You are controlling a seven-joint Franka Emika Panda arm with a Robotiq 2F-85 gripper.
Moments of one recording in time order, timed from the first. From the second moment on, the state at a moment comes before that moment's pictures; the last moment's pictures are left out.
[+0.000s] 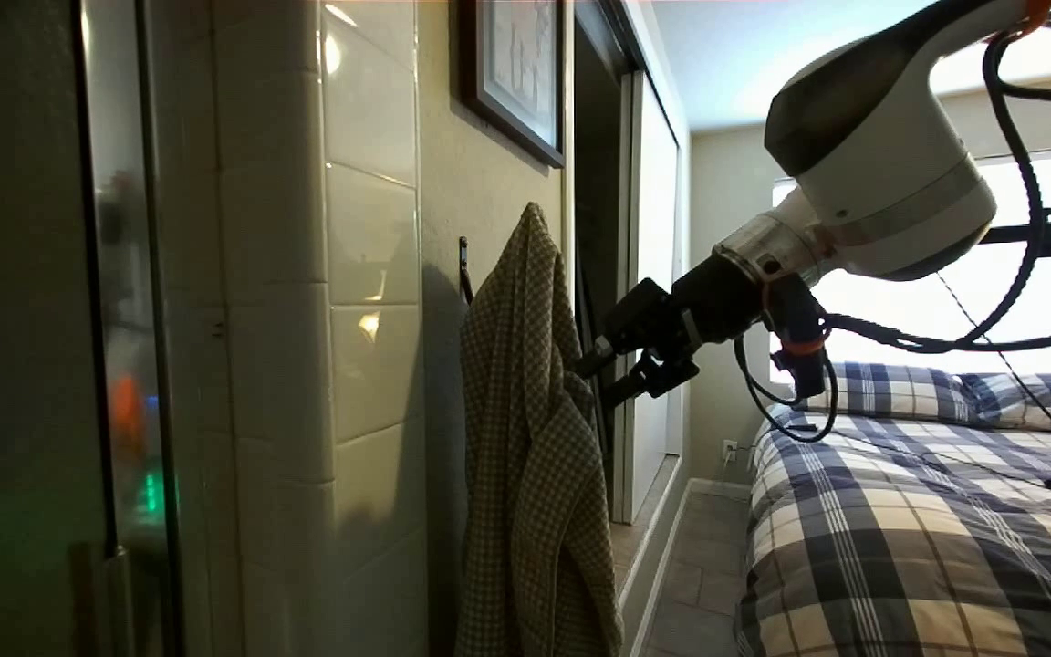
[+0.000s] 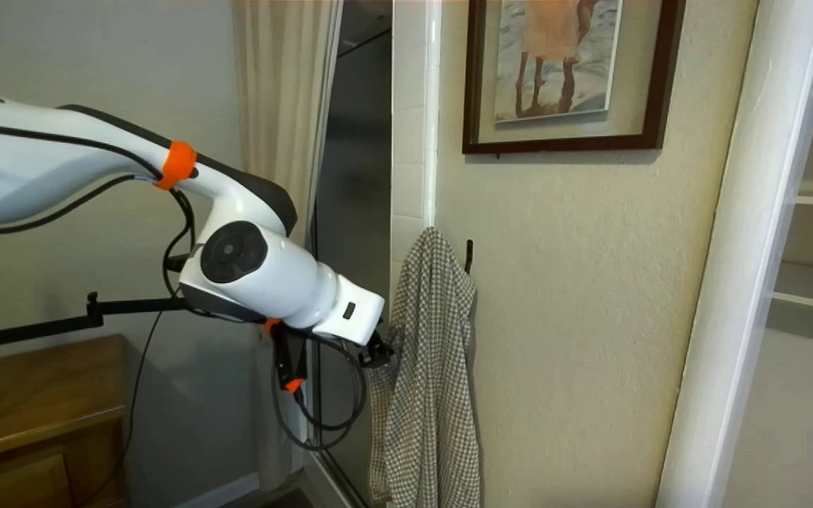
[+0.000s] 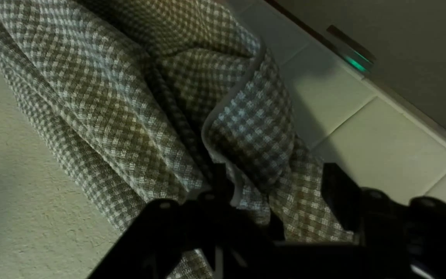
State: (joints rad) arm 0.44 -0.33 -0.39 -2.45 1.16 2.87 -0.65
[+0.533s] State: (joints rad) arm 0.49 -0.31 -0.45 -2.42 1.39 2.87 -0.89
